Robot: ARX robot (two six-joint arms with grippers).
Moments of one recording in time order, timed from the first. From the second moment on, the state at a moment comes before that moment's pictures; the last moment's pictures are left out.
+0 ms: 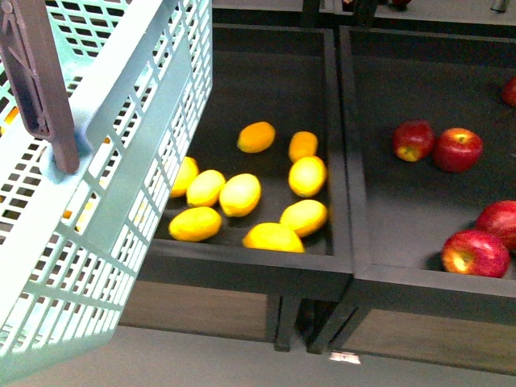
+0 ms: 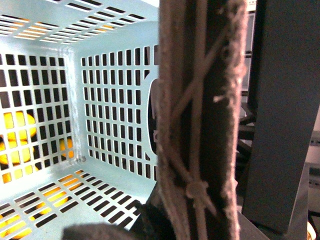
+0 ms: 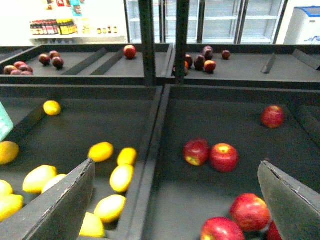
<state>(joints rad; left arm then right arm) -0.21 1.08 0.72 0.10 -0.21 -1.54 0.00 0.00 0.02 0.00 0.00 0.00</state>
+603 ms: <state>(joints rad) -0.21 1.08 0.72 0.10 -0.21 -1.54 0.00 0.00 0.02 0.00 0.00 0.00</state>
